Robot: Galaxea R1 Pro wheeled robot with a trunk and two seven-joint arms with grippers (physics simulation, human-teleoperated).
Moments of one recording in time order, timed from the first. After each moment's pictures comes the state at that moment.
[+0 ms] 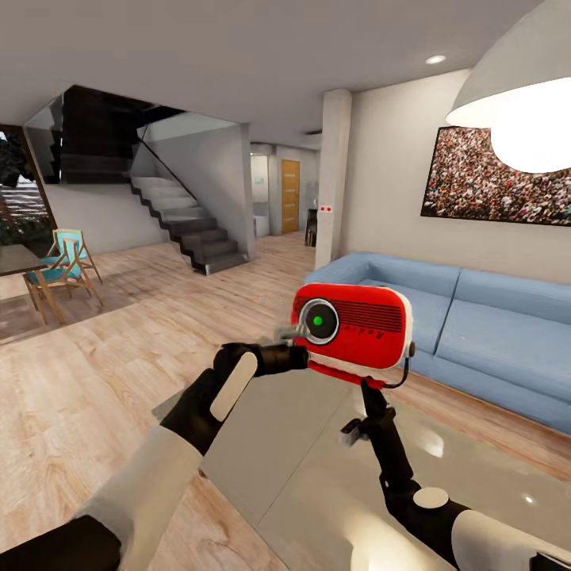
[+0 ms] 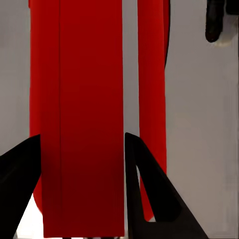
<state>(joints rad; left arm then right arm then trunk) -0.86 -0.17 -0.39 -1.01 0.64 0.76 -0.03 -0.70 -0.17 1.23 -0.42 0.65 0.93 -1.56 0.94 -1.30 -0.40</state>
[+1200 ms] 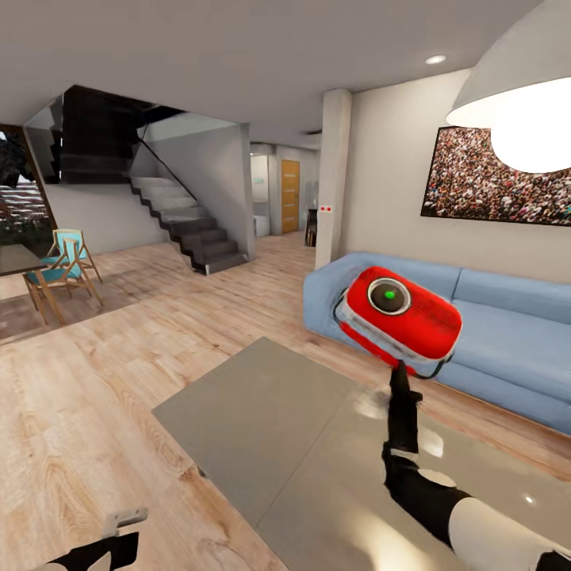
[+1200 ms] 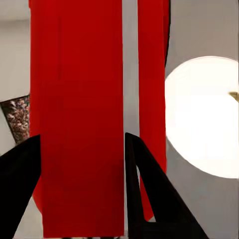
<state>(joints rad) -0.61 0.19 -0.41 0.06 0.59 0.00 -0.02 -0.70 -0.17 0.92 -0.52 0.47 0.35 -1.34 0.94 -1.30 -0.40</state>
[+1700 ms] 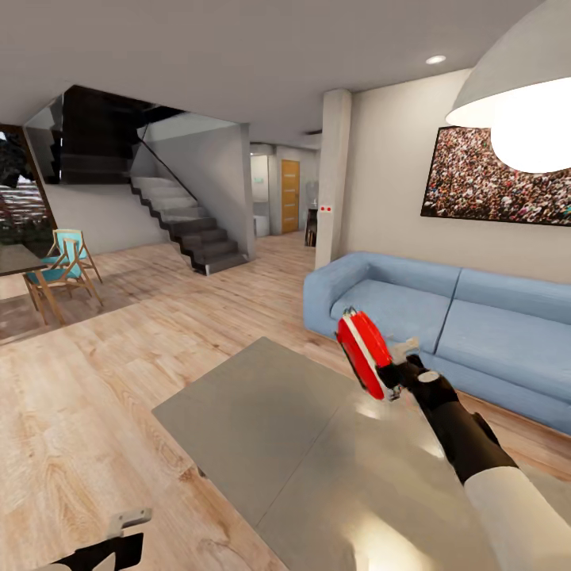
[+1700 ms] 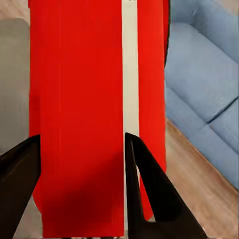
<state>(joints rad) -0.61 0.18 -0.41 0.06 0.59 0.00 -0.02 -0.70 -0.17 0.12 -1.03 0.25 0.49 0.19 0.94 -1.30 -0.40</state>
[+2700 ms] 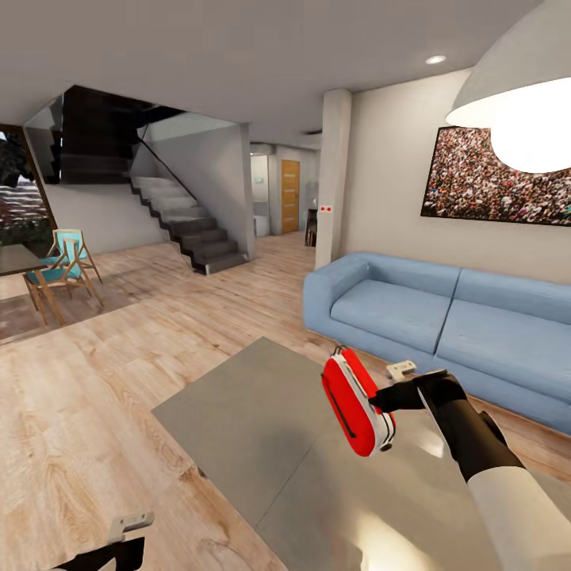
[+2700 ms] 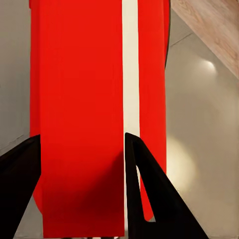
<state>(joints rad) -0.59 0.17 -0.41 0.06 0.59 -0.01 -0.02 -0.70 -0.17 0.07 -1.05 0.25 0.89 0.54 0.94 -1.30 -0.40</state>
